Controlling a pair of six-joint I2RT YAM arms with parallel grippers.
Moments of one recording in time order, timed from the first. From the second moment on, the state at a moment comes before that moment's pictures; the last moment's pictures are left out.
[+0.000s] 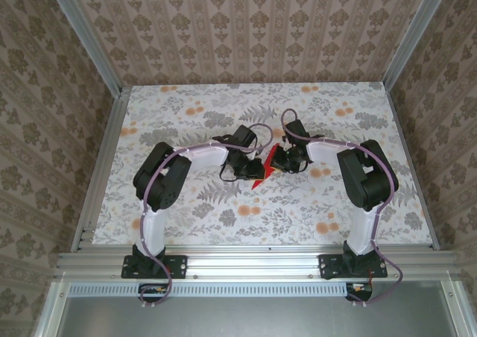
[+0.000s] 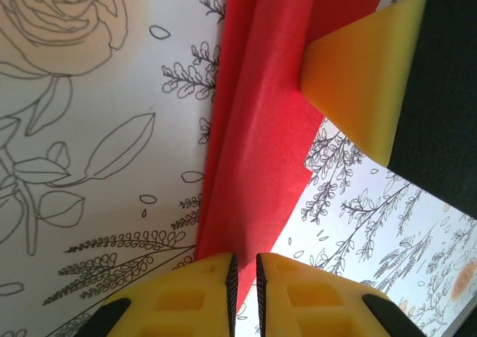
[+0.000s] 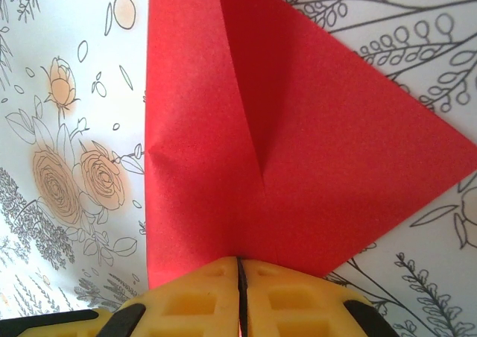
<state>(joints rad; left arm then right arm) -0.74 2.04 1.32 -0.46 0.47 -0.54 0.34 1.92 1.09 -0.34 -0.34 0.71</state>
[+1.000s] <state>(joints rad) -0.78 1.93 1.18 -0.49 0.43 -0.54 0.34 1.94 1.11 -0.36 -0.34 0.72</state>
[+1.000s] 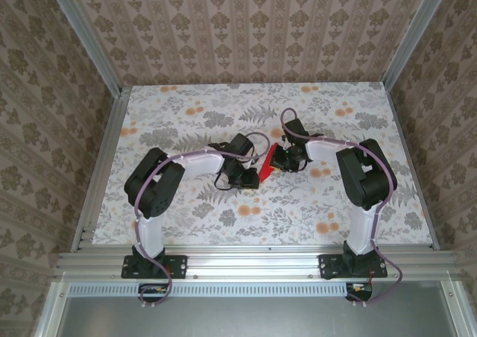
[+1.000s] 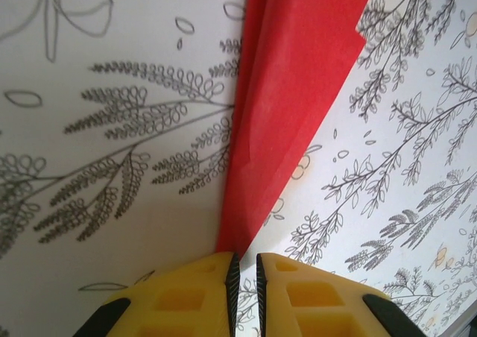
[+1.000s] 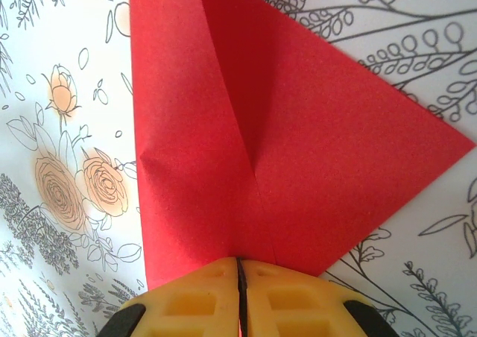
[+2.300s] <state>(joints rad) -0.77 2.00 1.26 -0.39 0.35 -0.55 0.34 1.93 1.10 -0.33 -0.33 0.73</state>
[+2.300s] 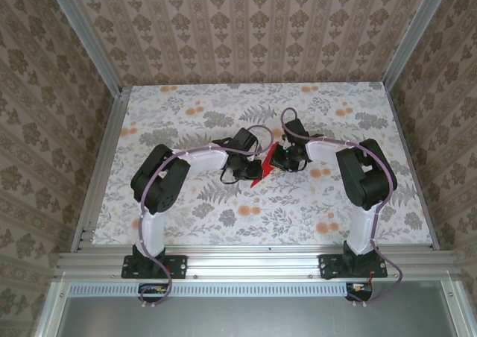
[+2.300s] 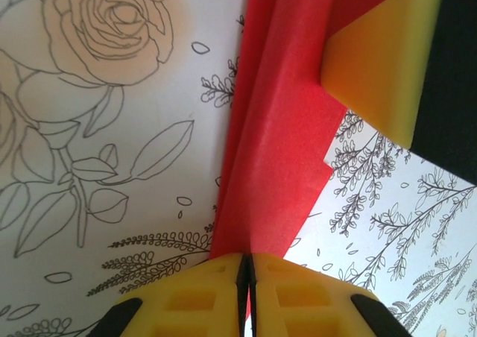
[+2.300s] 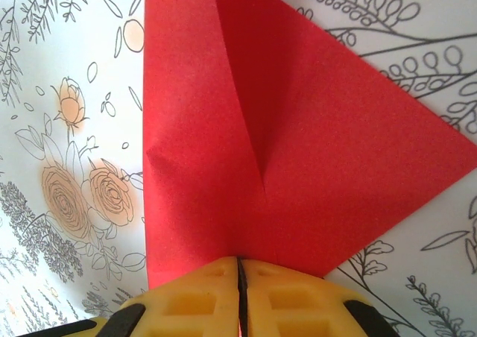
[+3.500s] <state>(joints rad) -0.74 1.97 1.16 -0.25 0.43 -0.57 0.44 1.88 1.05 -0.22 -0.37 0.81</state>
